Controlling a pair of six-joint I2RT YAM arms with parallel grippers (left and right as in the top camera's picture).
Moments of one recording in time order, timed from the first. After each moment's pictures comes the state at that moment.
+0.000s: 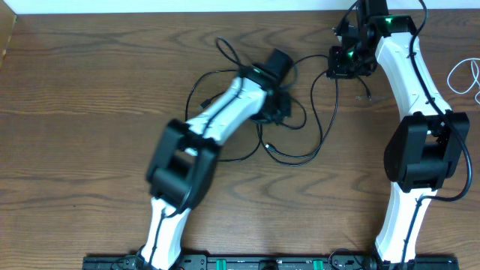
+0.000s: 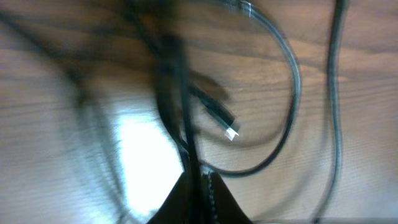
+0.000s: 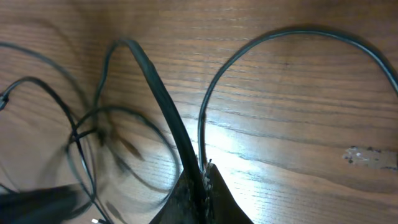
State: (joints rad) left arm -0.56 2.16 1.72 -0.87 0.22 -0.59; right arm 0.08 2.20 2.00 -1.12 -0.30 0.08
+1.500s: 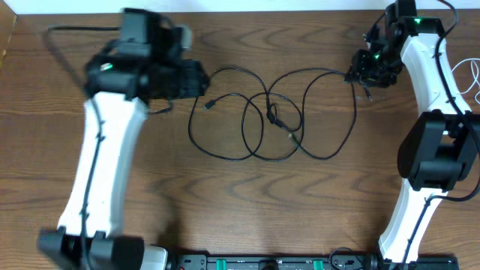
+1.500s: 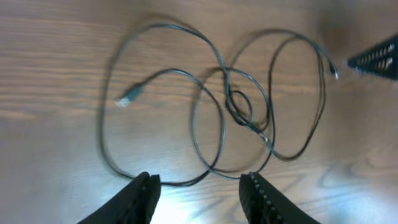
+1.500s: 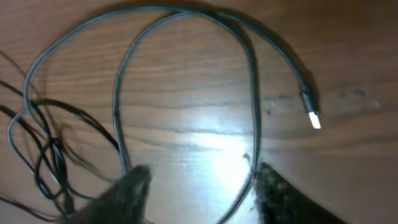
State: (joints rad) left arm -0.17 1.61 1.71 -1.15 0.31 -0.20; right arm -0.05 2.20 1.98 -1.21 -0.26 0.15
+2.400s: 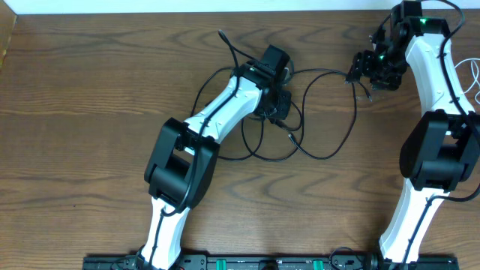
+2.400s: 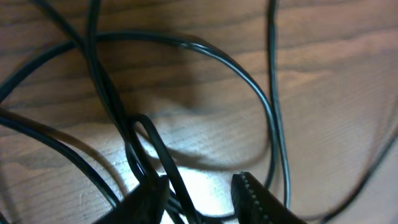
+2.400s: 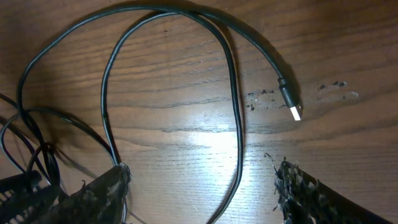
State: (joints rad) left arm -0.56 2.18 1.71 -0.77 0.23 -0.35; right arm -0.07 2.20 1.98 -1.22 -0.25 0.15
